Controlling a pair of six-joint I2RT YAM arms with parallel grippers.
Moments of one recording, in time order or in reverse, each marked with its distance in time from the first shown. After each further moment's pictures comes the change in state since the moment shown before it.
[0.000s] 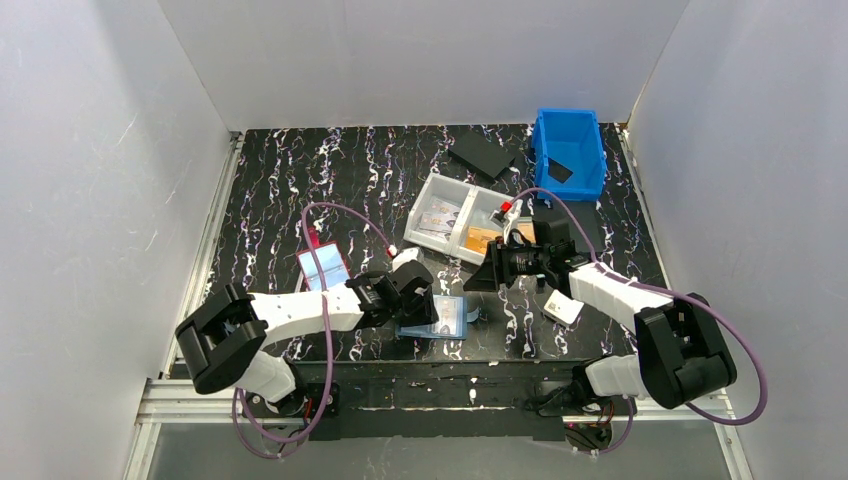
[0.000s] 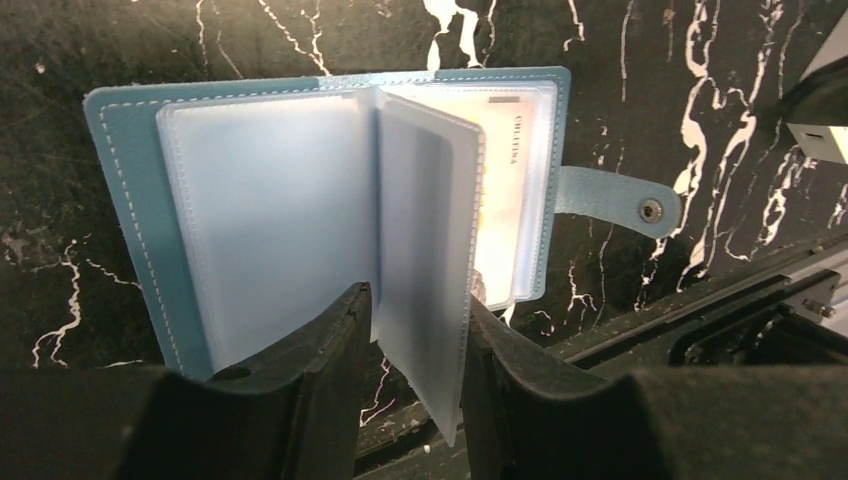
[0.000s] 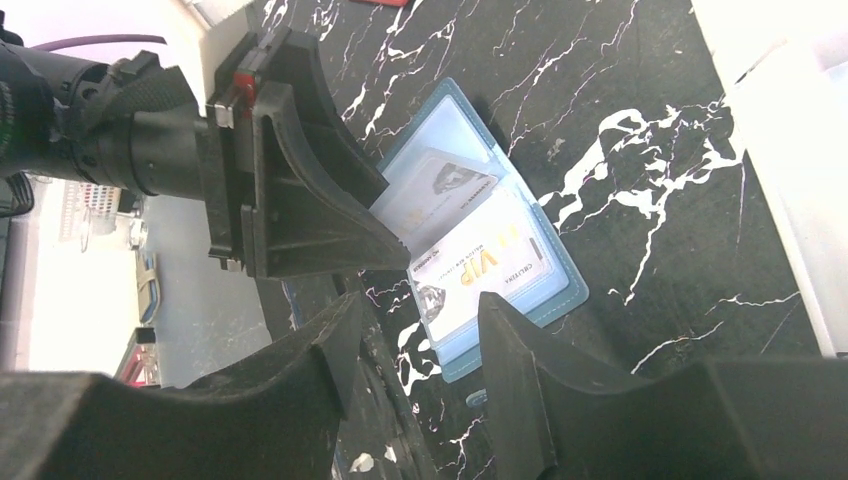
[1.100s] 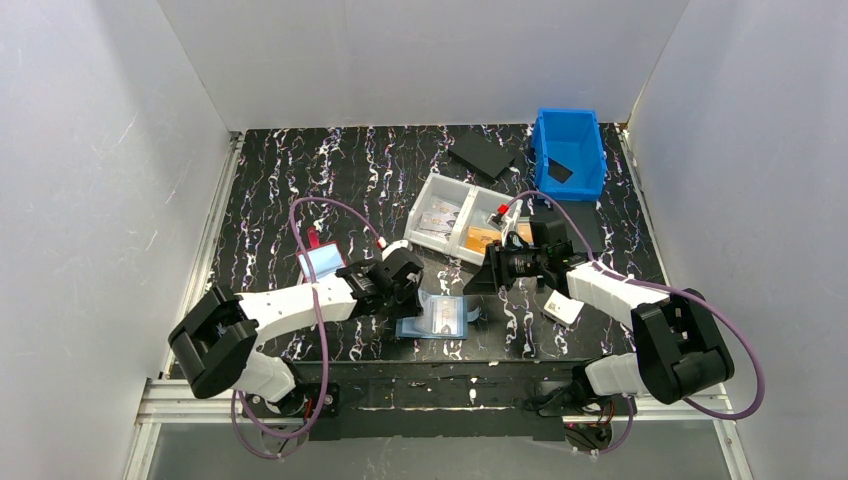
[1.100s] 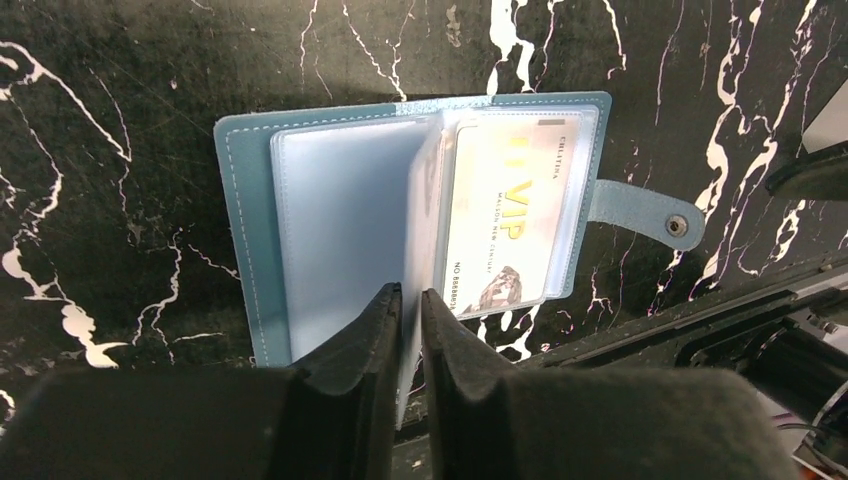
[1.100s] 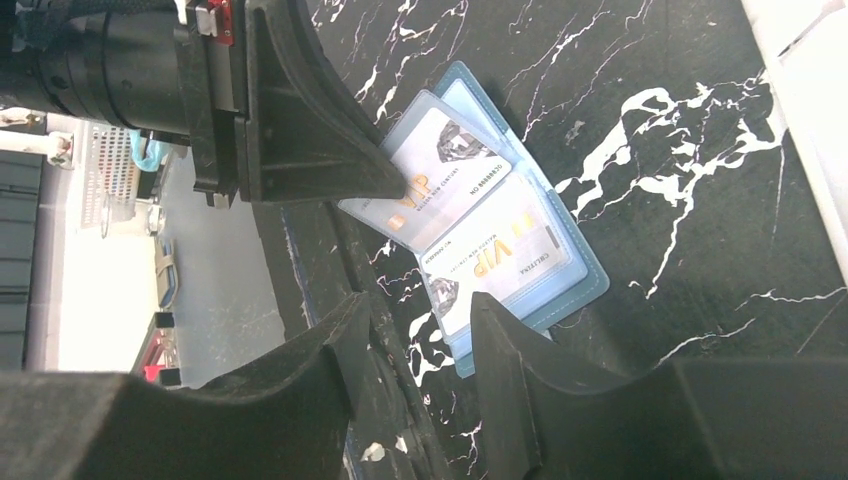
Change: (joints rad) left arm 0.091 -0.033 0.045 -0.128 0.042 0.038; right arm 0.007 0.026 0.000 -0.018 -0.024 -0.005
